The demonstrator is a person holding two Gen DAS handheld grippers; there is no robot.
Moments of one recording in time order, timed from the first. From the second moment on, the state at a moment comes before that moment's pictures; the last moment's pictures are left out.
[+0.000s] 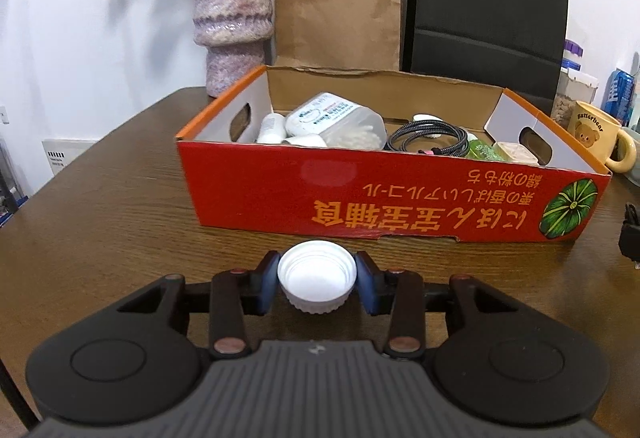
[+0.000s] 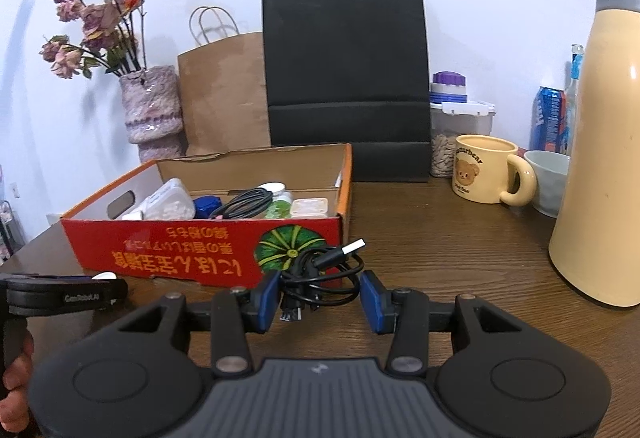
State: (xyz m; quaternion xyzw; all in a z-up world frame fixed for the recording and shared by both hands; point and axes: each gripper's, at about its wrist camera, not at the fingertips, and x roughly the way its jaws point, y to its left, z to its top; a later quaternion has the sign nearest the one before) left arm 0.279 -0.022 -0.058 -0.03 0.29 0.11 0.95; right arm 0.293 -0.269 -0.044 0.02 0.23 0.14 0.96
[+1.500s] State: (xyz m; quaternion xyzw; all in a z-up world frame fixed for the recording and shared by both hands) left arm 0.256 -0.021 0.047 -0.07 0.13 0.08 0.99; right arm 0.298 -0.215 0.034 0.02 0.13 0.17 0.98
